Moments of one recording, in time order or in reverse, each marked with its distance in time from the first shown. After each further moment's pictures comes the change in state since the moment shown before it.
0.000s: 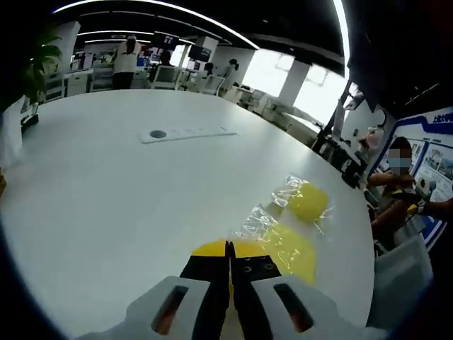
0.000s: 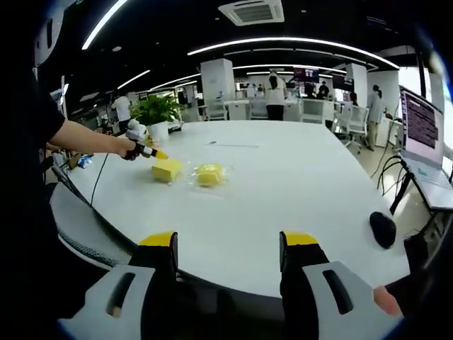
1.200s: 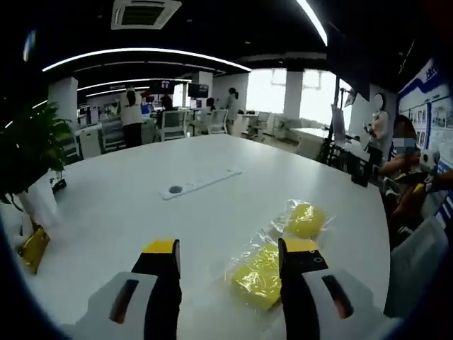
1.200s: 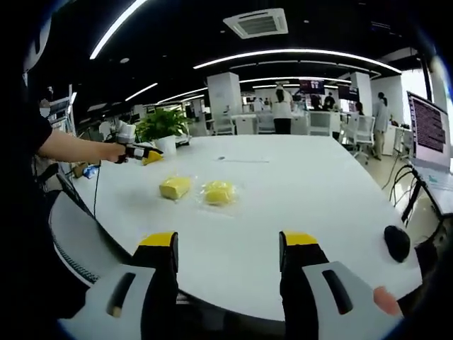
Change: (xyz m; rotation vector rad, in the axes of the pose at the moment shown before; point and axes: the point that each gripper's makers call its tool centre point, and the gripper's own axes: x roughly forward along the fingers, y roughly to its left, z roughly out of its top) left arm -0.085 -0.049 0.056 0.273 -0.243 0.150; right arm 0.026 0.015 0.023 -0.004 -0.112 0.062
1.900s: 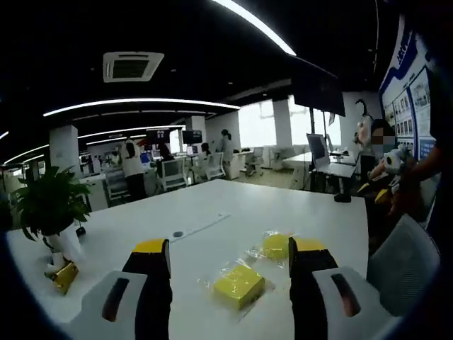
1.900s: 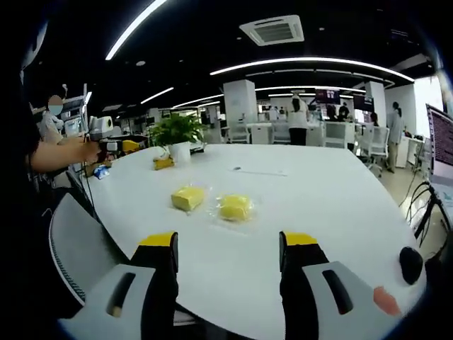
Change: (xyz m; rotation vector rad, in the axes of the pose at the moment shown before) left arm -0.112 -0.062 0.048 0.112 -0.218 0.013; right arm 0.028 0.024 0.022 -0.045 -0.043 0.080
